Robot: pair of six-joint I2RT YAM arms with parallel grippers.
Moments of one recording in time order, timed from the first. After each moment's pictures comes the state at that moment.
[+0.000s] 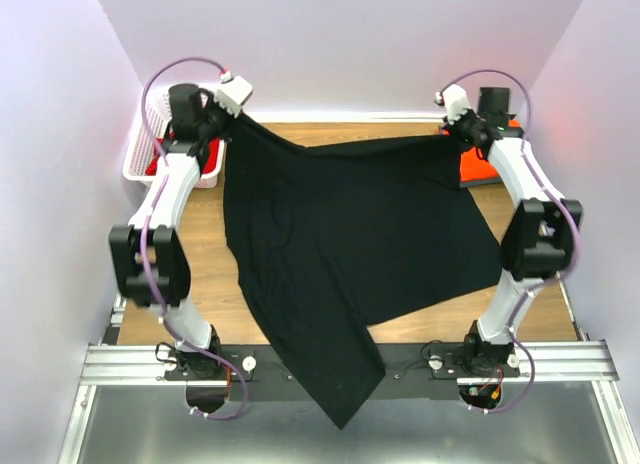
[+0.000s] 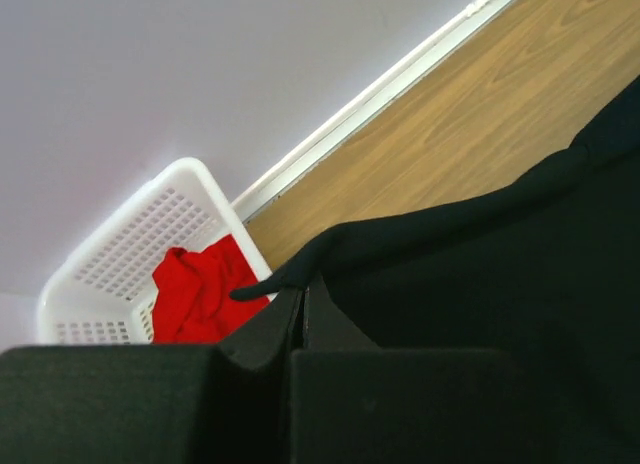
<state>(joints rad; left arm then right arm) 0.01 1.61 1.40 -0.08 0.43 0.53 -0.04 1.82 1.59 -0.41 -0.23 -0.70</state>
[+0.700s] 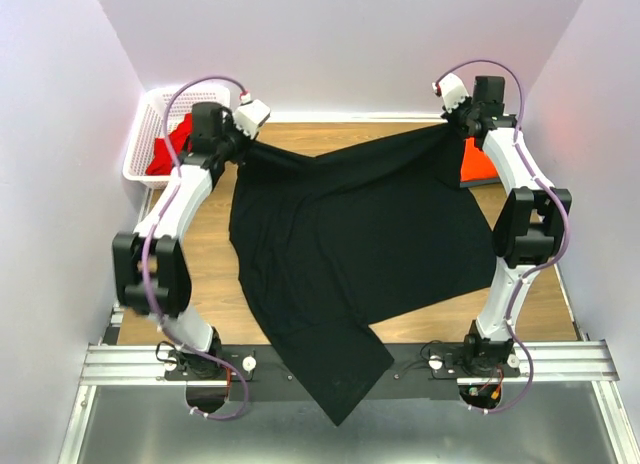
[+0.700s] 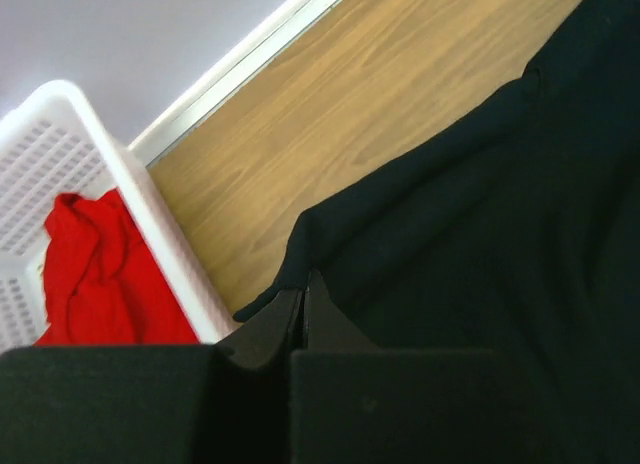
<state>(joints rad) -0.10 1.72 1.41 -0.19 0.29 0.49 -0.01 2.02 1.81 -0.38 -0.10 -0.75</state>
